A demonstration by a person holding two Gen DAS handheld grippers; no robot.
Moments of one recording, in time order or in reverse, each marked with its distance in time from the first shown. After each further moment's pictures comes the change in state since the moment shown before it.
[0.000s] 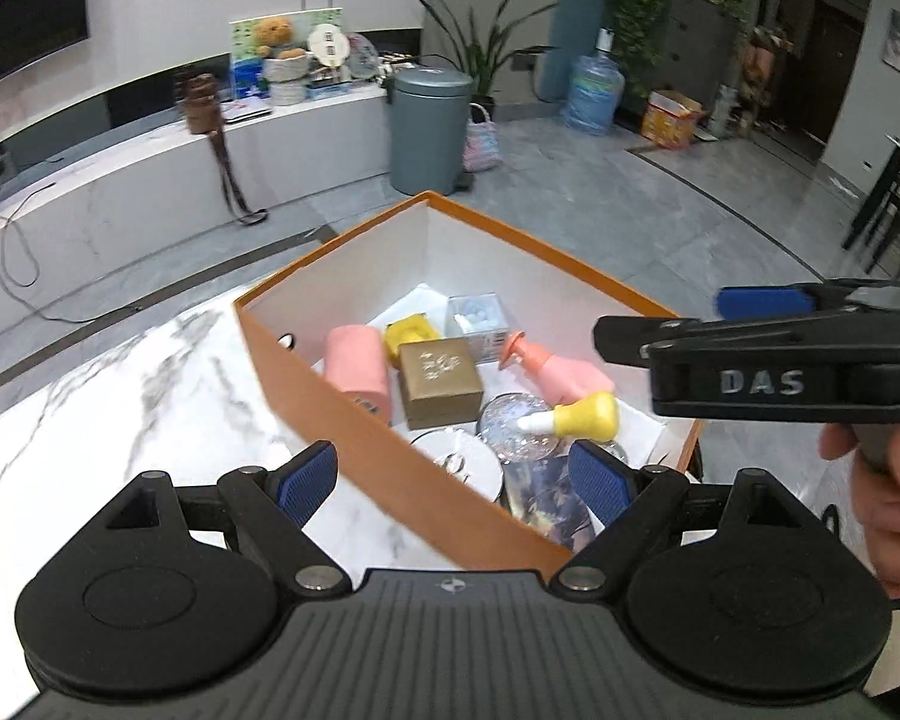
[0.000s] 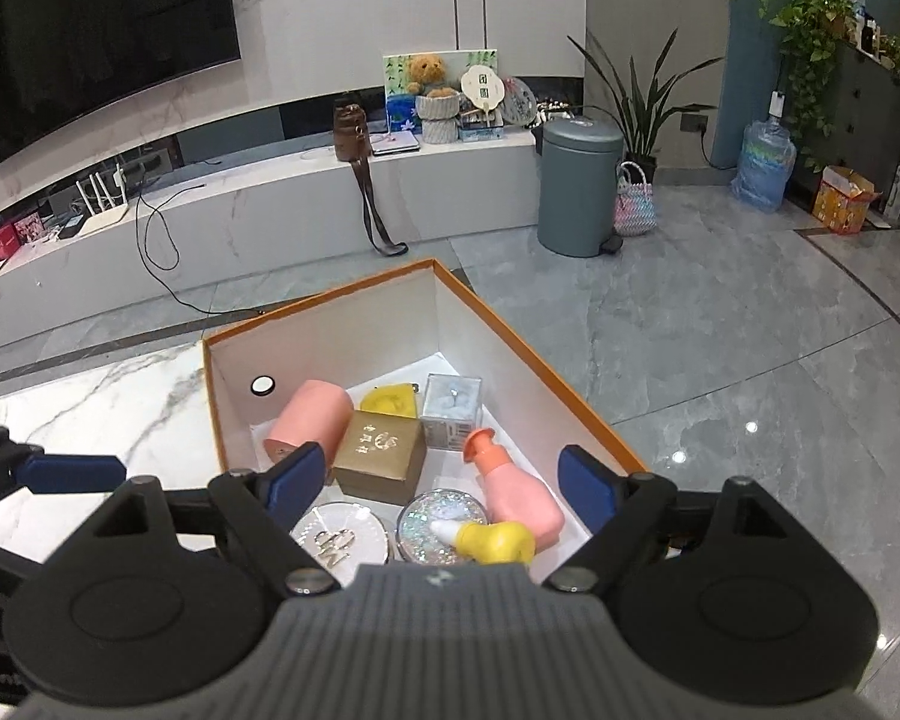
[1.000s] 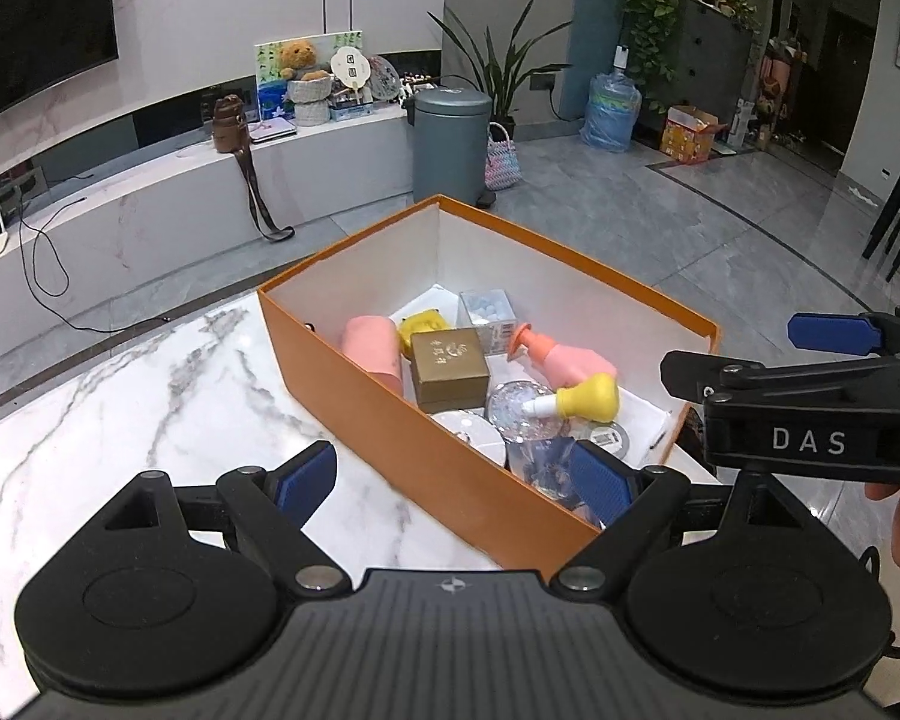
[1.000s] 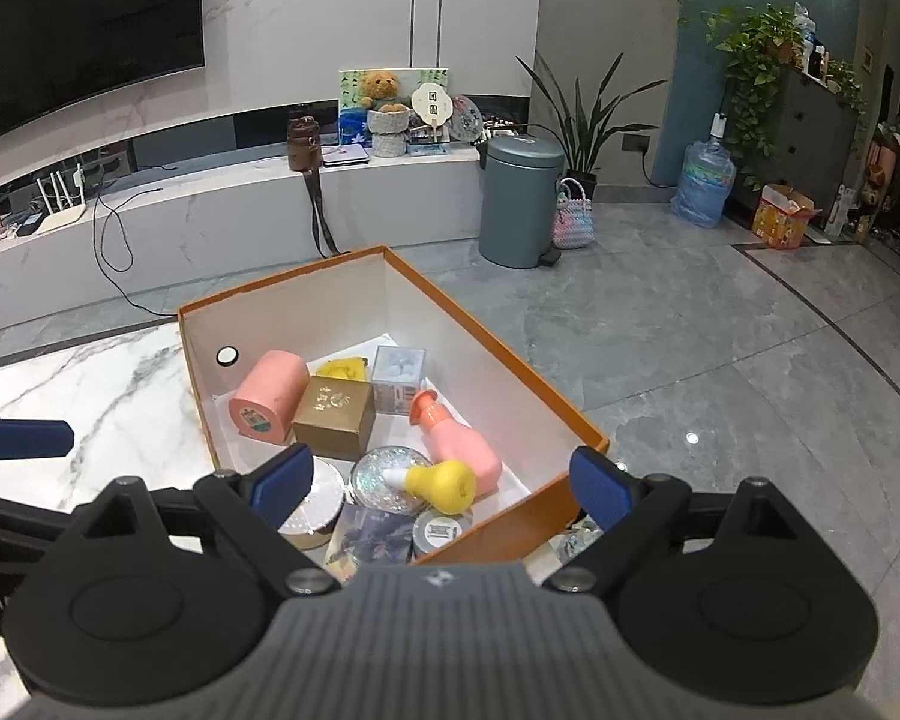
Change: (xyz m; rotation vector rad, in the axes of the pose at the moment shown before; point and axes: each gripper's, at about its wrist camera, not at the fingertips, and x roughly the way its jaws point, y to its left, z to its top) left arm -0.027 -0.016 -0.025 0.004 -0.043 0.055; right arm -0.037 0.004 -0.043 -0.010 -0.039 -0.129
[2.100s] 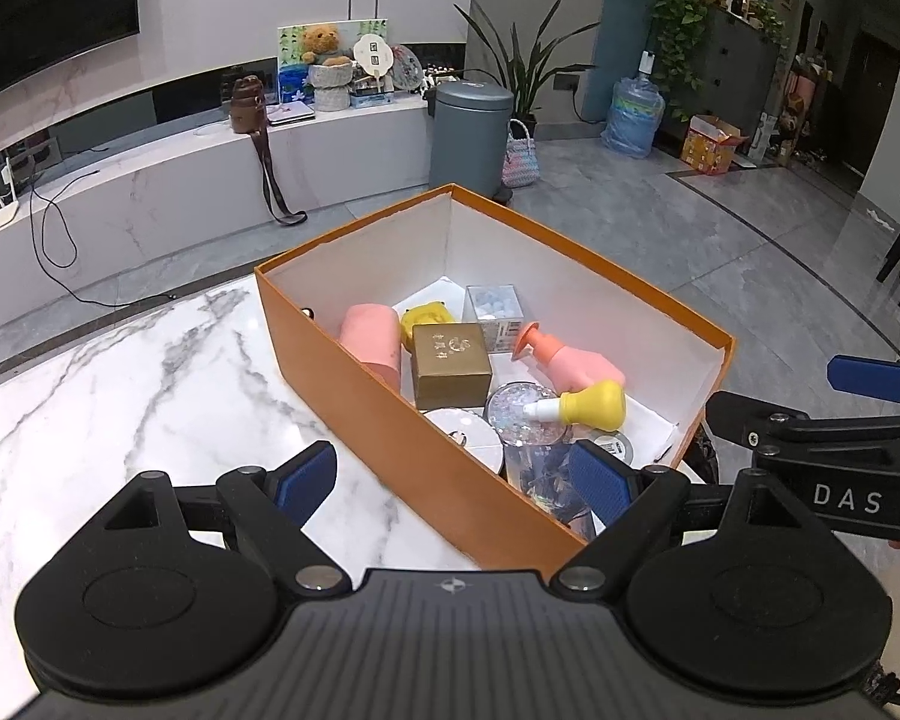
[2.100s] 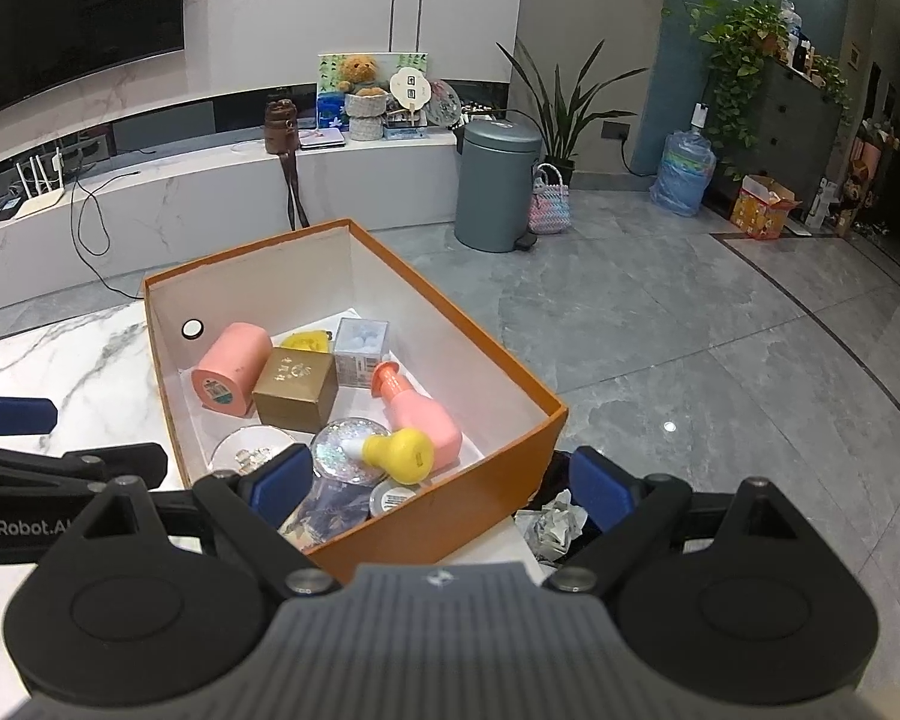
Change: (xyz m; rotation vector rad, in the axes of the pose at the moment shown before) left arm 0.013 -0.007 0.003 -0.061 0.008 0.018; right arm 0.004 -0.014 -0.015 -0.004 0.025 -0.045
